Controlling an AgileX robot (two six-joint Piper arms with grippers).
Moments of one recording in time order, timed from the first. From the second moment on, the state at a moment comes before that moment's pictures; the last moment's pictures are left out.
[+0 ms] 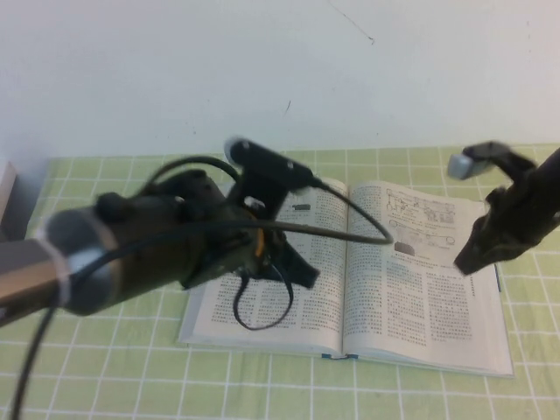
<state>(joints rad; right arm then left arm) 0.08 2.01 -1.37 0.59 1.08 -0.88 -0.72 1.68 -1.12 0.44 0.48 -0.54</state>
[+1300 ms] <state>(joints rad) 0.08 0.48 -0.53 0.14 0.60 -0.58 -0.72 0.57 -0.47 0.92 0.24 -0.80</state>
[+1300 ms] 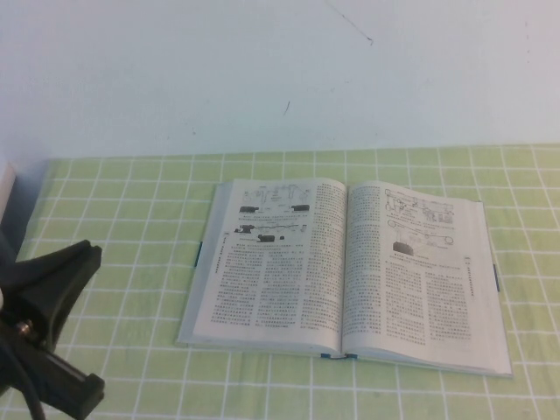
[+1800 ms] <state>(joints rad) 0.08 0.21 -0.40 0.16 0.73 -0.57 -0.72 0.57 -0.45 1.00 0.23 -0.86</state>
